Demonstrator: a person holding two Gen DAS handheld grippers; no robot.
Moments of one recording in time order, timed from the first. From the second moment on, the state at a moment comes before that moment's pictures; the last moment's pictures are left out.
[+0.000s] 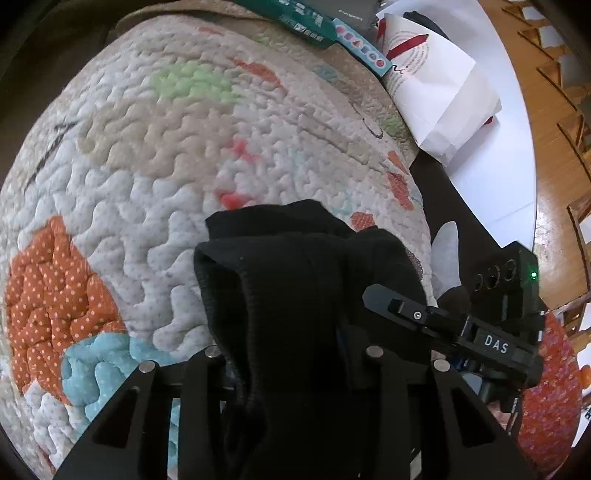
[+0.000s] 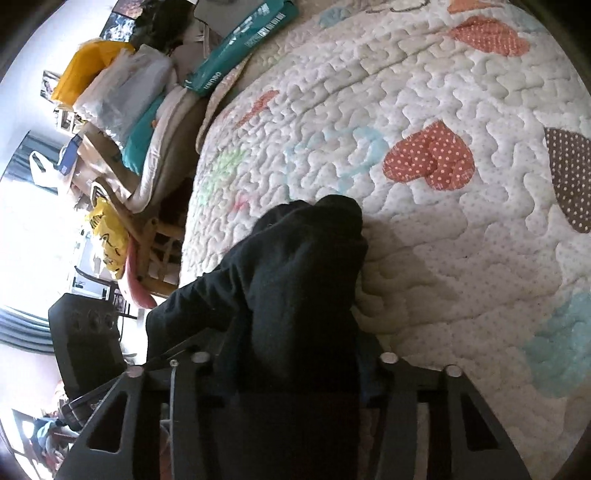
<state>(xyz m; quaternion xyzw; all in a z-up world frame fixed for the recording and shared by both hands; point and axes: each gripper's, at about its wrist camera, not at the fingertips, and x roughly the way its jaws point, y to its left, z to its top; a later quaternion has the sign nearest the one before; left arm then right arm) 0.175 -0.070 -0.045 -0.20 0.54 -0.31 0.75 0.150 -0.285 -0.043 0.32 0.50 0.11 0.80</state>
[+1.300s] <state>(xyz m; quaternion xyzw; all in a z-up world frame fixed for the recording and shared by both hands) 0.352 -0.048 -0.051 -0.29 0.56 -0.21 0.75 0.207 -0.299 -0.015 0.21 0.45 0.04 0.87</state>
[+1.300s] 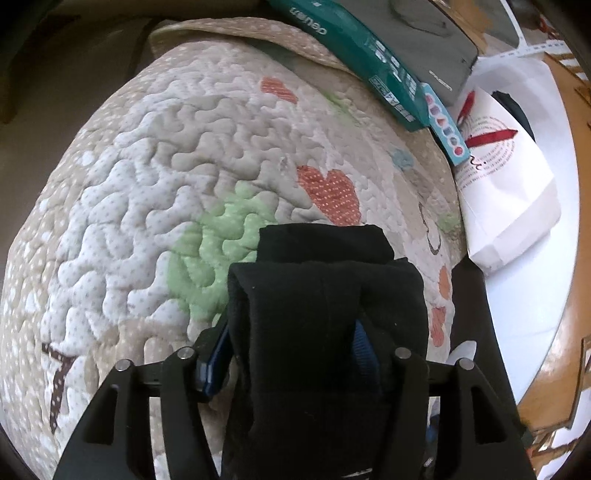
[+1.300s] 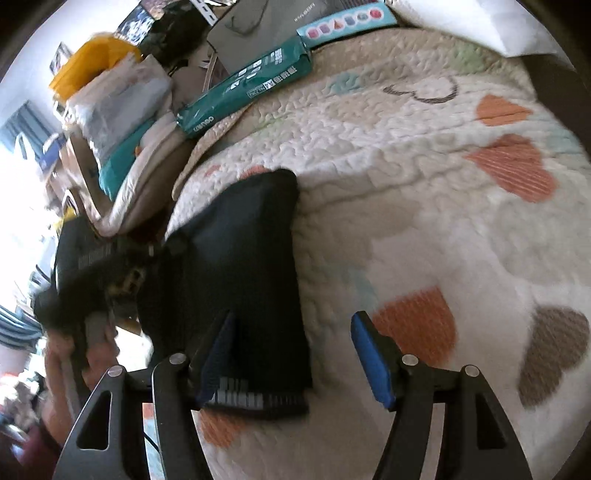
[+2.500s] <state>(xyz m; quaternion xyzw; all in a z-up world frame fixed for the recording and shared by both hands) 0.127 -0.040 0.057 -0.05 0.31 -0.05 0.95 0.106 -0.267 0.026 0.13 0.40 -0.02 0.91</state>
